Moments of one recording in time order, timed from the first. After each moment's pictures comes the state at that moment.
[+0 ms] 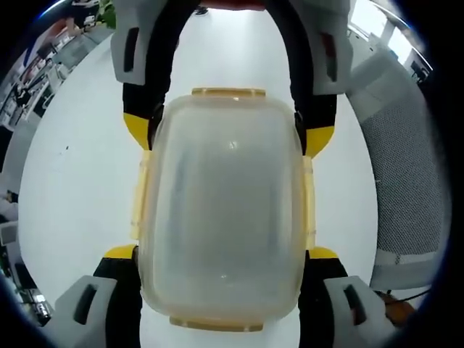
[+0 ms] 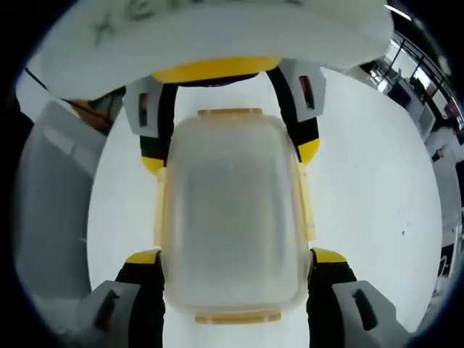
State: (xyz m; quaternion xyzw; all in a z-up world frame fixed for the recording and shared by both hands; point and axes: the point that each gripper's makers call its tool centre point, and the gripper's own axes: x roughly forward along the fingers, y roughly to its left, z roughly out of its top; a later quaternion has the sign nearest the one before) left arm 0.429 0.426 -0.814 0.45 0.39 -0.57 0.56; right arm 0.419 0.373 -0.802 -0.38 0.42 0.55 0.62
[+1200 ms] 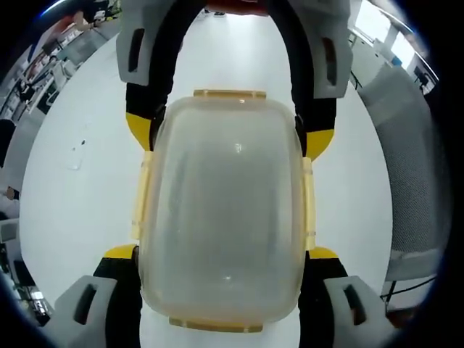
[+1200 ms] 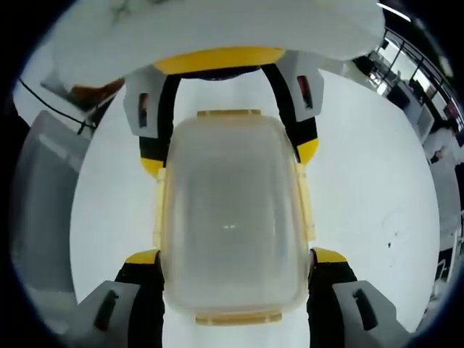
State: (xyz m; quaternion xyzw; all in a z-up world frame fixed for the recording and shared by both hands) left arm 0.494 0.421 -0.813 0.44 0.39 -0.57 0.57; right arm 0.485 0.370 -0.802 -0.38 0.41 0.55 0.62
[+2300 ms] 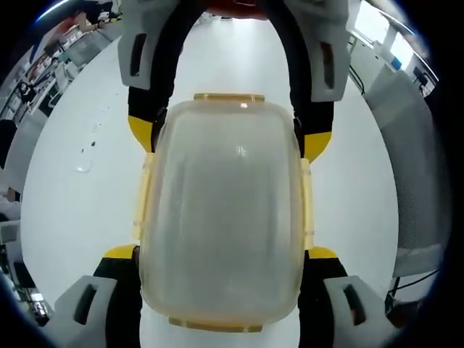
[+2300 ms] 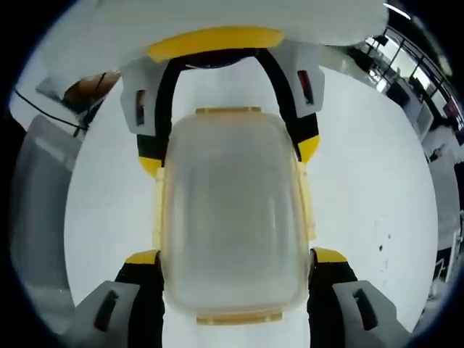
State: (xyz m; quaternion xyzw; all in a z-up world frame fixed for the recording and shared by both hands) left arm 0.518 0.417 -0.810 0.44 0.38 -0.57 0.58; right arm 0.511 0.366 -0.800 -0.38 0.42 0.54 0.62
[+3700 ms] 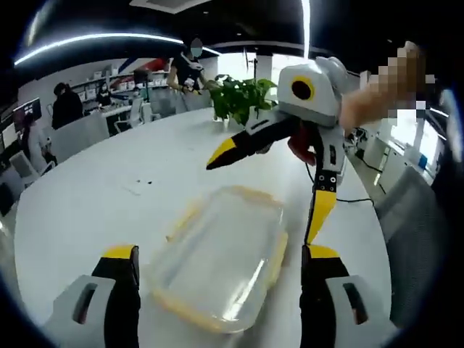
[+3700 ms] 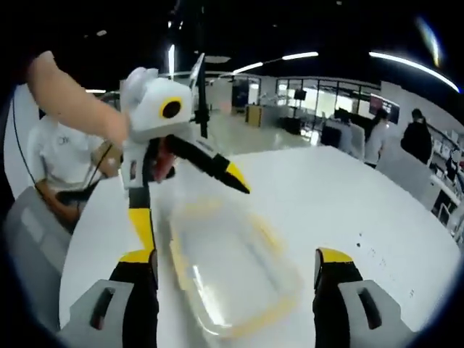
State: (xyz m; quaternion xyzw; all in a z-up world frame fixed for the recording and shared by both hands) left arm 0.513 0.415 -0.745 0.15 0.22 -0.52 0.81; right arm 0.508 0.372 -0.729 -0.14 0.19 0.48 0.85
